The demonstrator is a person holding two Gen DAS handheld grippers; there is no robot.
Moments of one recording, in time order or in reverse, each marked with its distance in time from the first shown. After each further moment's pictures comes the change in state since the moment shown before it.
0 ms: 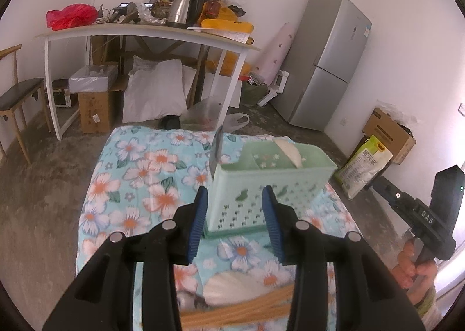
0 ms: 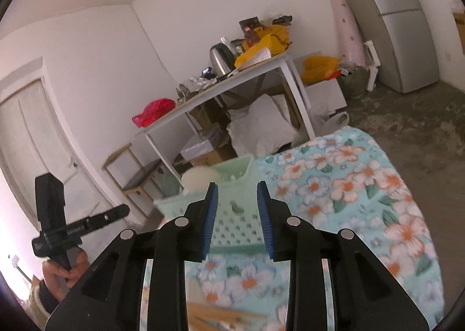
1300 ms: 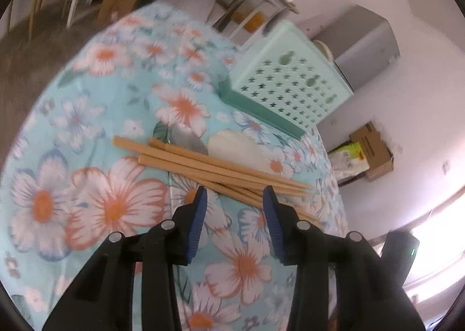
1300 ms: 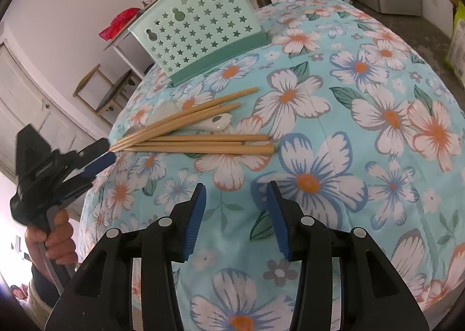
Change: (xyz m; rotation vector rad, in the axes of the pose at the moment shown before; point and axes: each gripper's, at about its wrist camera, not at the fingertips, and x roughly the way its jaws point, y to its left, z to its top) left arm 0.001 0.045 -0.149 -0.416 0.202 -0.144; right arm -0.006 -0.001 -0.167 0.089 0.440 -0.123
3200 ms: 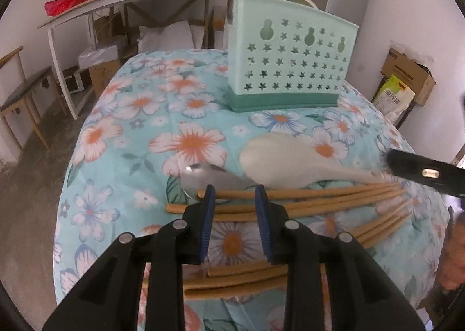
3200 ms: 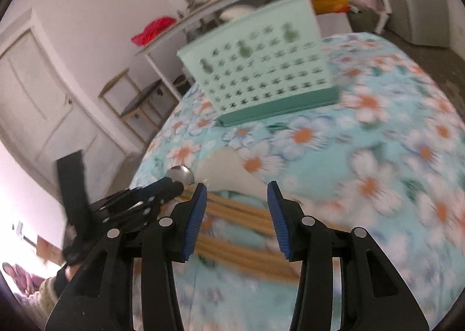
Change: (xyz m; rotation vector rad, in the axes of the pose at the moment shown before) left arm 0.034 -0.032 -0.002 0.518 -0.044 0.316; right arm 0.039 0.062 0.057 -0.128 -0.035 0.091
